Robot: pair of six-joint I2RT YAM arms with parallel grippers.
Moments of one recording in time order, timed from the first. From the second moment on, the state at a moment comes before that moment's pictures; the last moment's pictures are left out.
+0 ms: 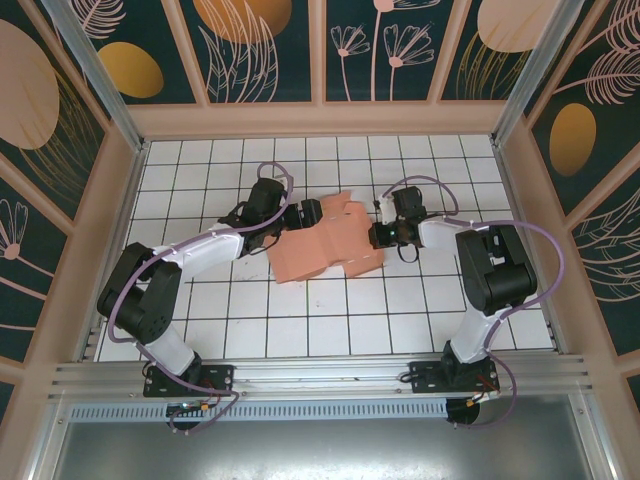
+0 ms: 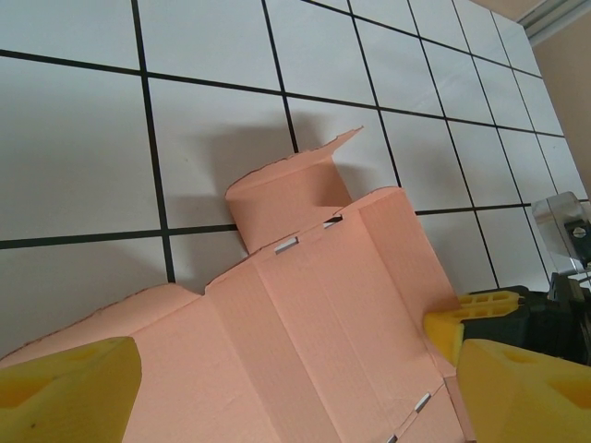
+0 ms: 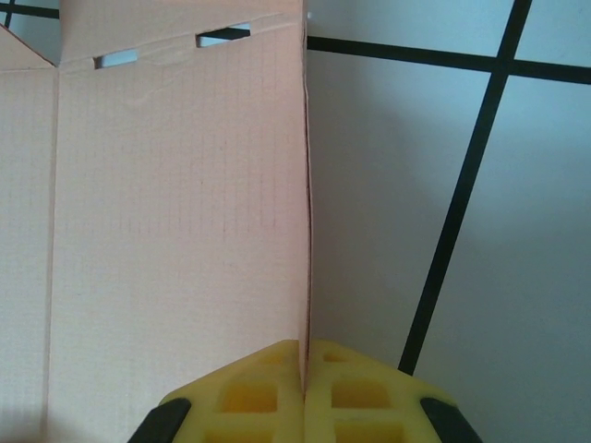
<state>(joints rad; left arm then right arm) -0.56 1.66 1.00 0.03 0.13 -0.64 0.32 1.77 0.91 -0.15 -0.32 0.12</state>
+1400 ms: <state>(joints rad) -0.39 1.69 1.05 0.02 0.13 -0.75 0.73 1.71 0.69 0.57 0.79 -0.75</state>
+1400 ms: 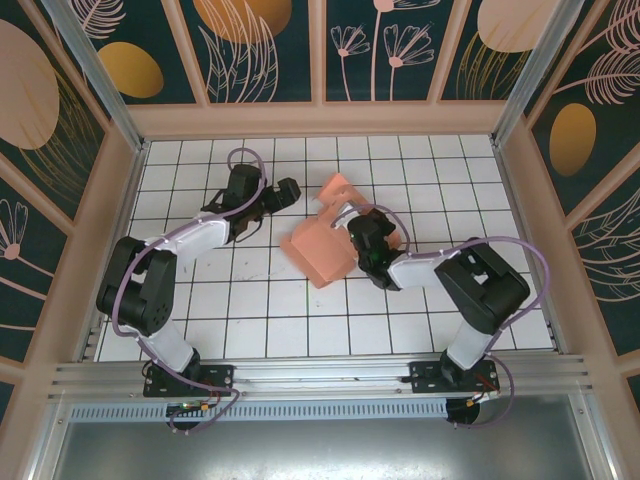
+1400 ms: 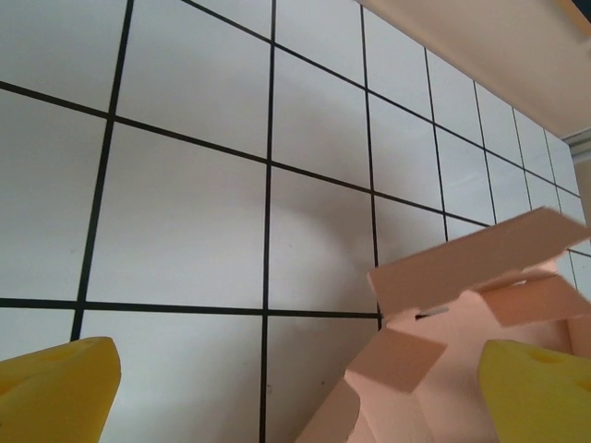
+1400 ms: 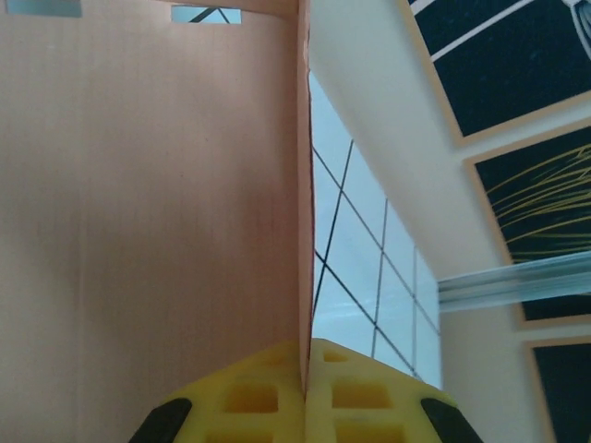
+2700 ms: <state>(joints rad) -0.28 1.75 0.78 0.13 0.60 -0.60 0.84 1.86 0.74 0.91 0.73 -1.07</state>
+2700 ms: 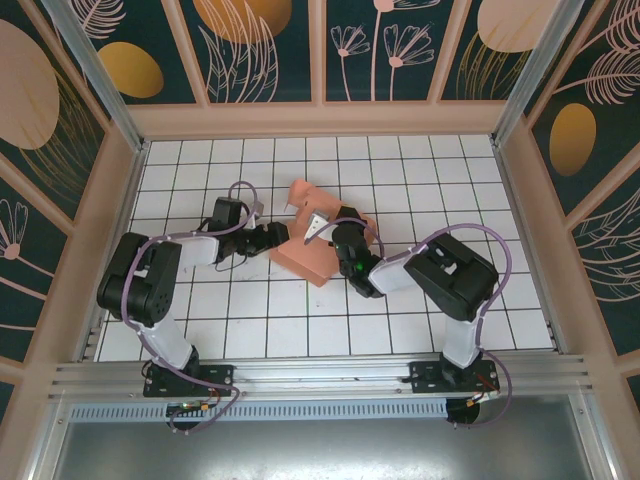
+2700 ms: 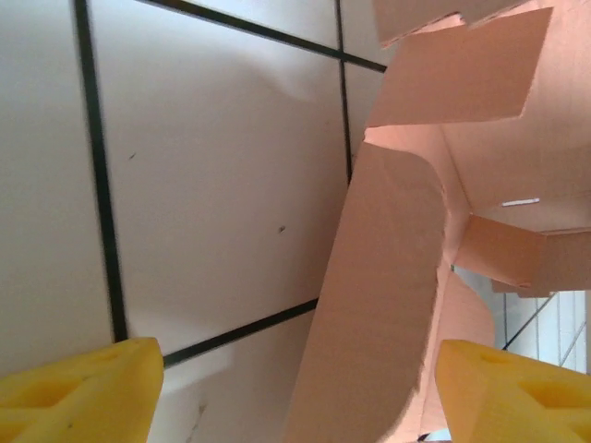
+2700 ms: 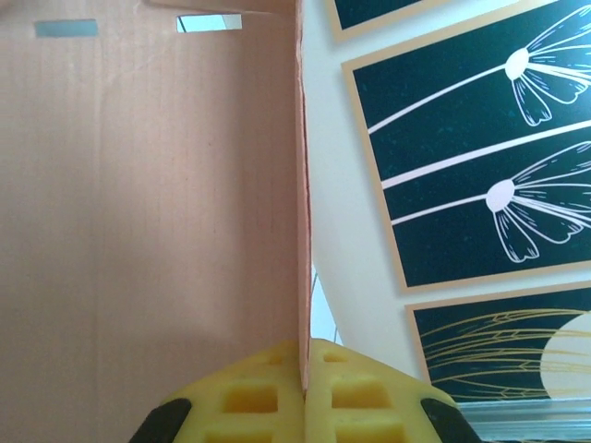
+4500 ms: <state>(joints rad) -0.28 1.79 0.71 0.77 0.85 -1.21 0.78 1.60 0.68 0.76 0.63 -0.71</state>
